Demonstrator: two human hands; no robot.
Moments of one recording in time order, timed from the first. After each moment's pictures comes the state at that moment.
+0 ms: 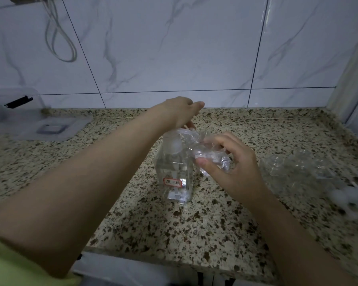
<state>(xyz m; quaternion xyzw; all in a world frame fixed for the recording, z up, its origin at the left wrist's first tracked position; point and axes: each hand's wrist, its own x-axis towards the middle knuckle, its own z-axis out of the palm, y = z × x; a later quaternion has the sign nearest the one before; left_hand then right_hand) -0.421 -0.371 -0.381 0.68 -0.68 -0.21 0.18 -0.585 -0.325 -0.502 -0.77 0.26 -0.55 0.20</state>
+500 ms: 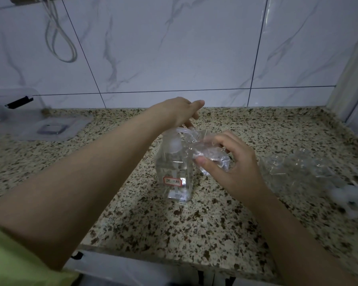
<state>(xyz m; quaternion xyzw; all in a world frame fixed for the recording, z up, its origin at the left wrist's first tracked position) -0.422 -0.368 -0.378 0.69 -0.67 -0.22 0.16 -0.586 -0.325 -0.502 -0.77 0.27 -0.55 0.20</state>
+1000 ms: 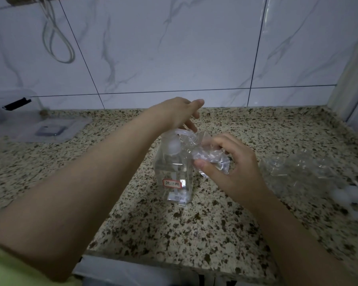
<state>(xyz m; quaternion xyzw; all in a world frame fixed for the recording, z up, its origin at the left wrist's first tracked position) -0.418 -0.372 -0.382 0.67 -0.67 -0.25 0.18 -0.585 -0.324 -0.502 -0.77 0.27 -0.54 0.20</state>
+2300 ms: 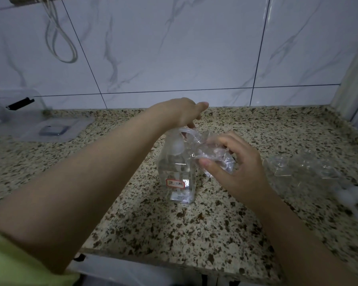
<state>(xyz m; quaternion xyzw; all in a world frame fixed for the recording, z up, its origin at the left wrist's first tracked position) -0.424 -0.366 -0.374 0.68 -0.69 -0.21 0.12 -0.585 -0.325 -0.503 -0.76 0.26 -0.56 0.19</state>
